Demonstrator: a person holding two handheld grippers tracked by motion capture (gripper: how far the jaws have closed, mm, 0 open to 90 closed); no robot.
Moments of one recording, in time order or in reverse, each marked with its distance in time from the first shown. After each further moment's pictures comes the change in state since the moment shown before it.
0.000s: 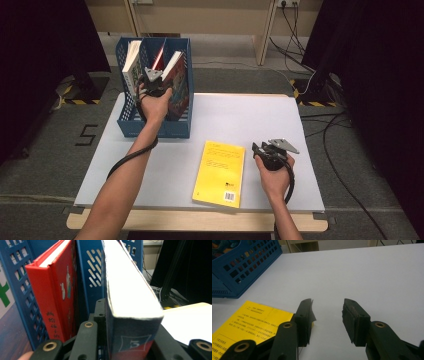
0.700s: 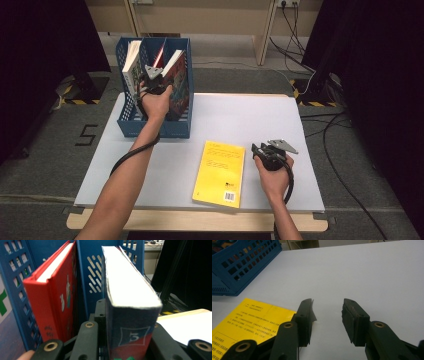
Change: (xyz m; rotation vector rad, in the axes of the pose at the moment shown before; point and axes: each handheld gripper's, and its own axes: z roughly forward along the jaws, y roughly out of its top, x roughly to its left) left arm 0.001 0.006 0.008 -0.035 -0.005 -0.011; right arm 0.000 -0.003 0.004 0.017 0.007 0.006
